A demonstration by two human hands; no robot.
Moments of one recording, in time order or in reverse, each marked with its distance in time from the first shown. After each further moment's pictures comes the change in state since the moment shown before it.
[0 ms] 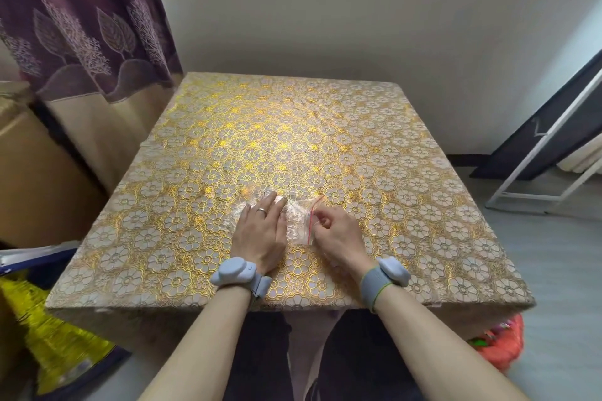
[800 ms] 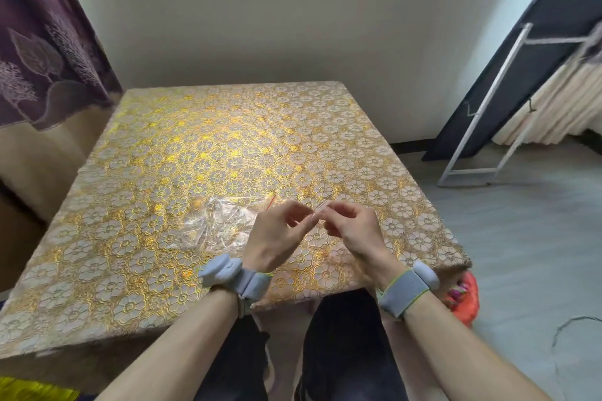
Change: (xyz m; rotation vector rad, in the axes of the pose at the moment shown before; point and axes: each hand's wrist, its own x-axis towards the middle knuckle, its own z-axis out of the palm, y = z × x) left_hand -0.007 0.108 -0.031 -0.565 -0.141 0.225; right_hand -0.048 0.032 -0.089 0.746 0.154 0.254
